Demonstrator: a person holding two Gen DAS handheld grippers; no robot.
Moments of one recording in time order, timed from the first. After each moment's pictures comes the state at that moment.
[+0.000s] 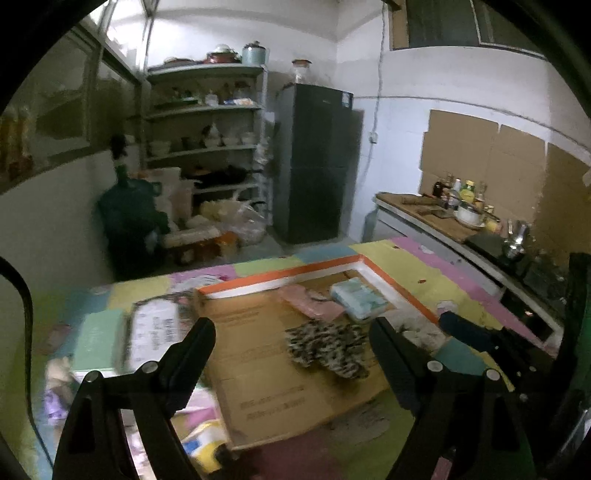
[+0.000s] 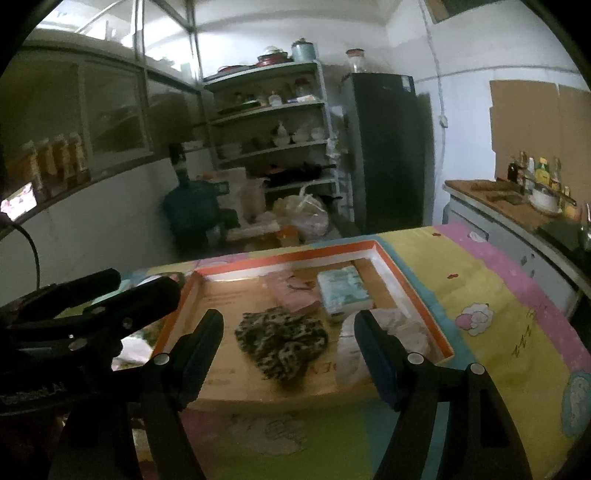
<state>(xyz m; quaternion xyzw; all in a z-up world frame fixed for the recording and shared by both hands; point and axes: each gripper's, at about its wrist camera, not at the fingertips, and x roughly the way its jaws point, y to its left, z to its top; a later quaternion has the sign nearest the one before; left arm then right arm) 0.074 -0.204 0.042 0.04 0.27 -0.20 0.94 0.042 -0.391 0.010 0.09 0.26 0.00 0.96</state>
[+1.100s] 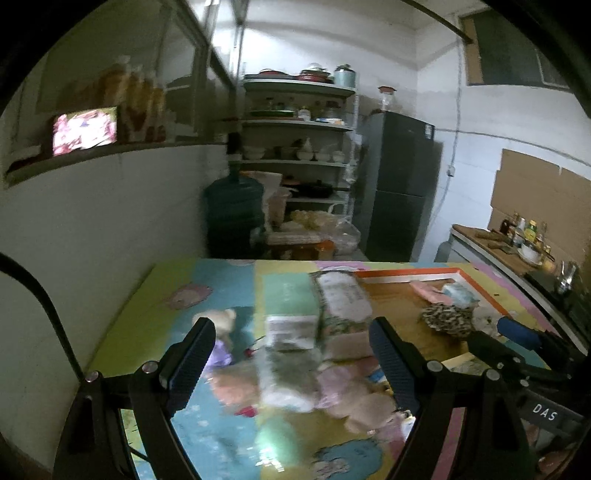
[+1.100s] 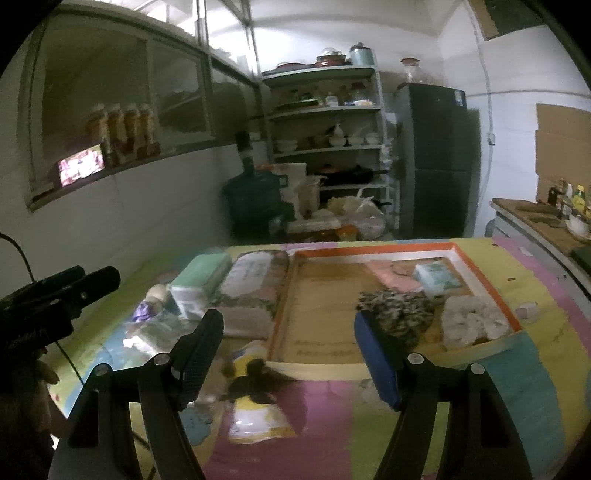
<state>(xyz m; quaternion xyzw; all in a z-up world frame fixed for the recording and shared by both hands) 0.017 -0.017 0.043 -0.02 0.25 -0.07 0.97 0.007 -0.271 0.018 0.05 0.26 0.09 0.96</state>
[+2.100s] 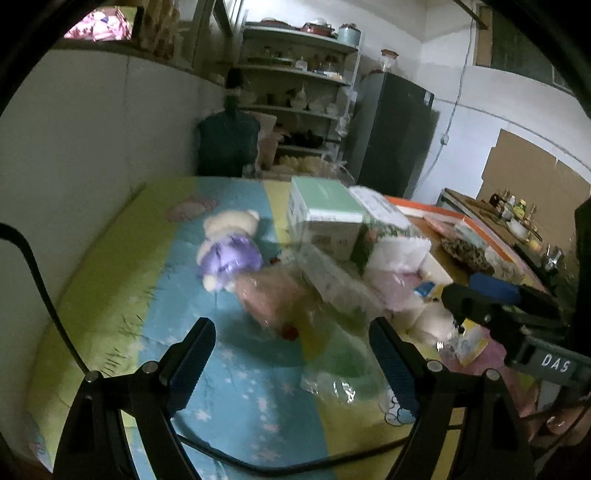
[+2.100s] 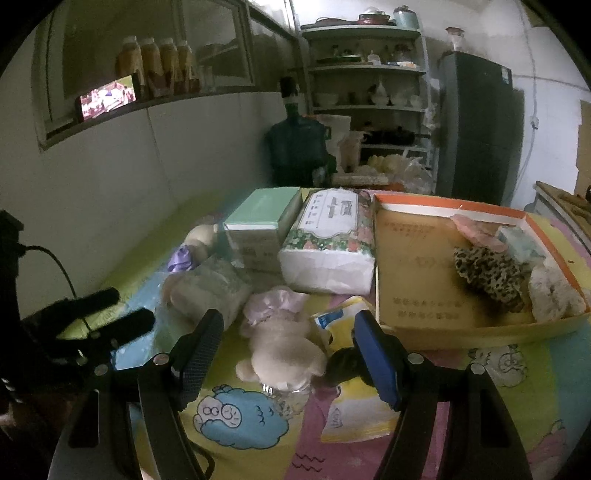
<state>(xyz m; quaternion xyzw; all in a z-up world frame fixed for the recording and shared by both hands) 0.029 0.037 -0.044 -0.04 0.35 -0.12 0.93 0.038 -0.193 -0.027 0.03 0.34 0.15 0.93</state>
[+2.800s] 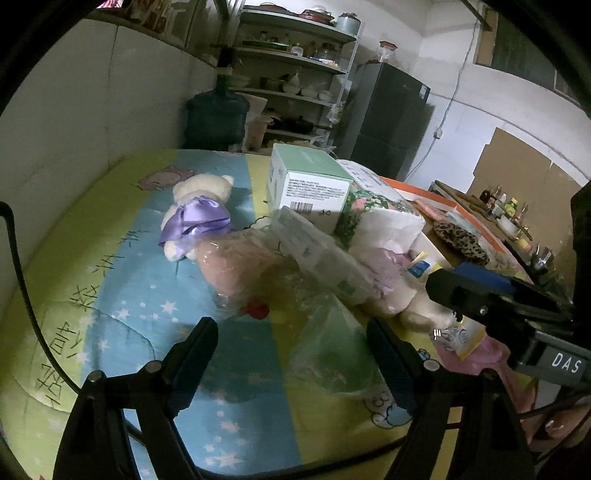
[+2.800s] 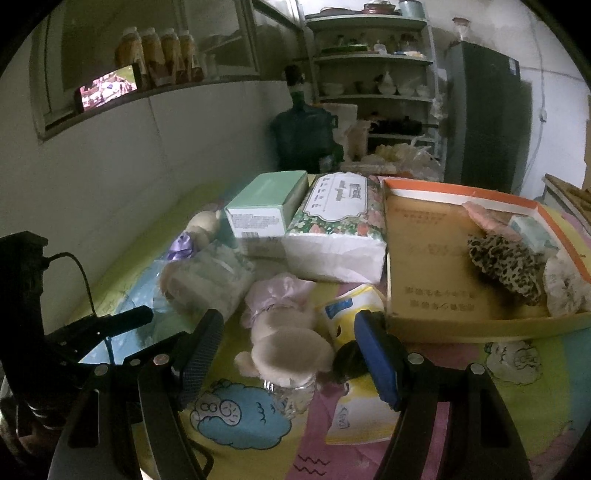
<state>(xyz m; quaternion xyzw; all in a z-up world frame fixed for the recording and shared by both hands) 0.037 0.021 -0.070 -0.07 0.37 -0.14 0.92 0.045 -0.192 -0.038 0.03 0.35 0.16 0.92</state>
